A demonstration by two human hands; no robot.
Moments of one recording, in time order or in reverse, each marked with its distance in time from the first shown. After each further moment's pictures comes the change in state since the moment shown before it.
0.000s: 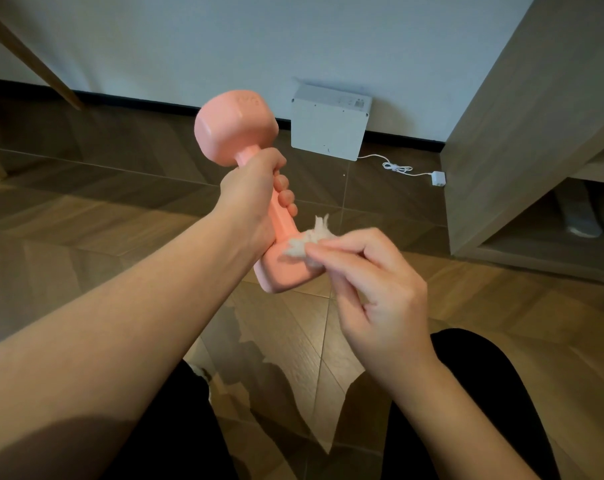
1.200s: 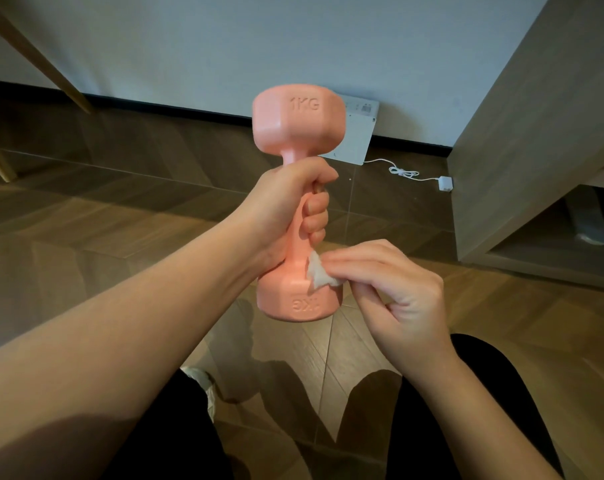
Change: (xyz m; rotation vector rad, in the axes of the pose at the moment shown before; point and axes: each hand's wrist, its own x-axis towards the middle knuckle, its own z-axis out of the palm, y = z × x) left_hand -0.014 0.000 0.002 0.216 -0.413 0.027; right_hand -0.001 0.027 -0.004 0.181 -0.103 0.004
